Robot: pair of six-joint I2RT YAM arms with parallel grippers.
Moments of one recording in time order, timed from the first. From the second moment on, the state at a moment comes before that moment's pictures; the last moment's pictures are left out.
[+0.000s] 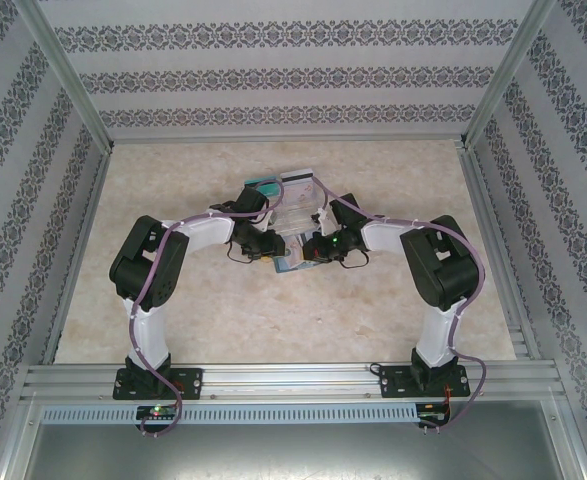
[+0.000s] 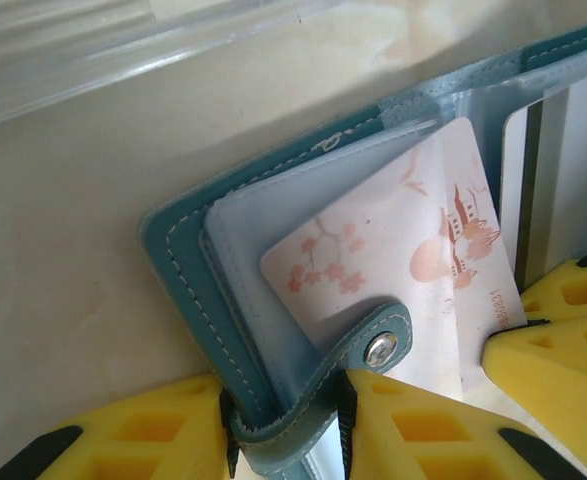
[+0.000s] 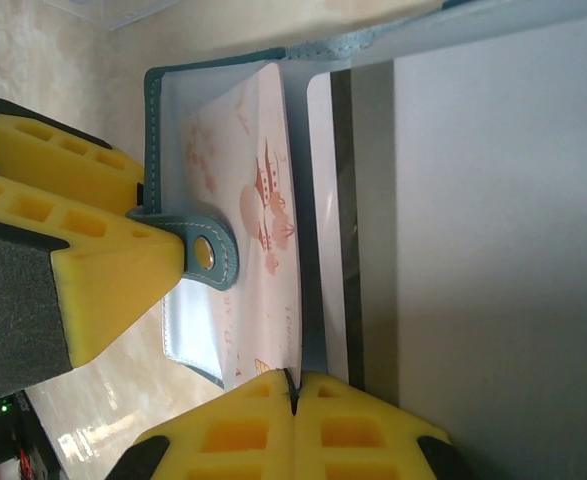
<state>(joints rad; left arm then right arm) -0.45 1.96 1.22 -0.44 0.43 -0.50 0.43 1.90 1.01 -0.20 -0.67 0.46</state>
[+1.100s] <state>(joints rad) -0.45 1.96 1.21 -0.44 0.43 -0.50 0.51 1.86 0.94 -0.05 -0.56 0.60</state>
